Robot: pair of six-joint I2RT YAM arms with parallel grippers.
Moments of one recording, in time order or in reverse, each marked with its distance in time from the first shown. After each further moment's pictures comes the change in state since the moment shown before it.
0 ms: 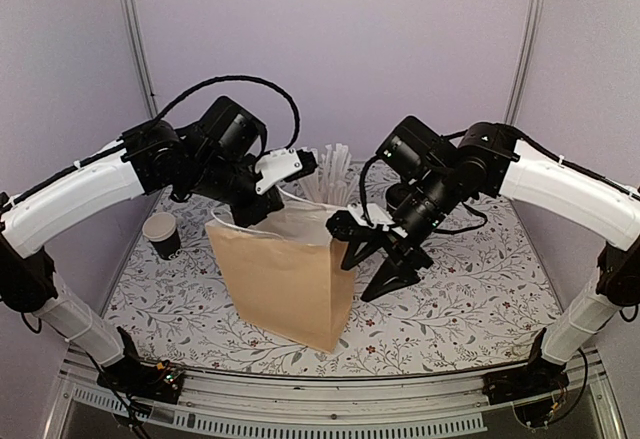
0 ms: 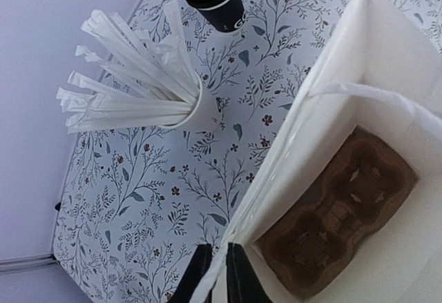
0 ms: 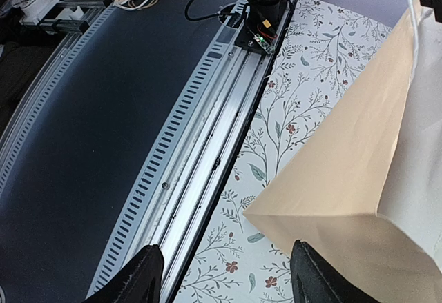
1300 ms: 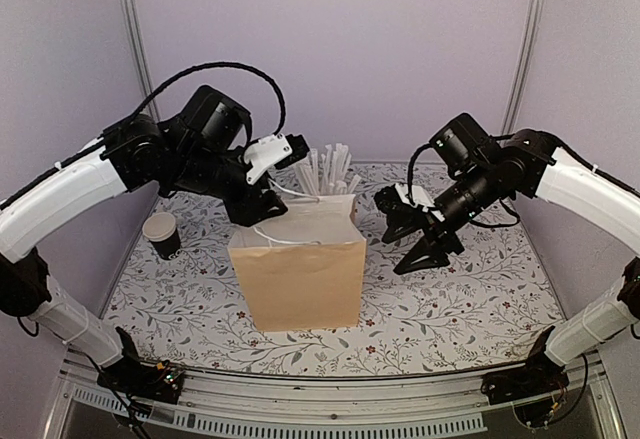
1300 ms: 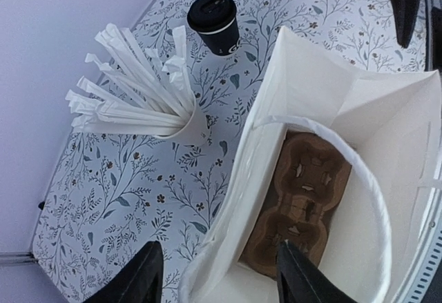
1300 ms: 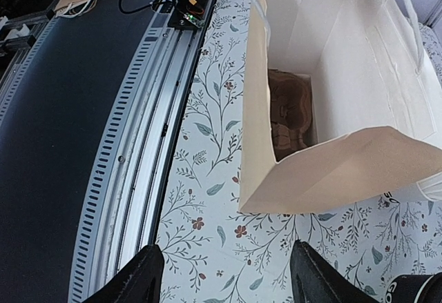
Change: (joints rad) left arm 0.001 -0.045 0.023 -0.009 0.058 -0.098; right arm -0.210 -0.187 -0.212 0.081 0.051 0.011
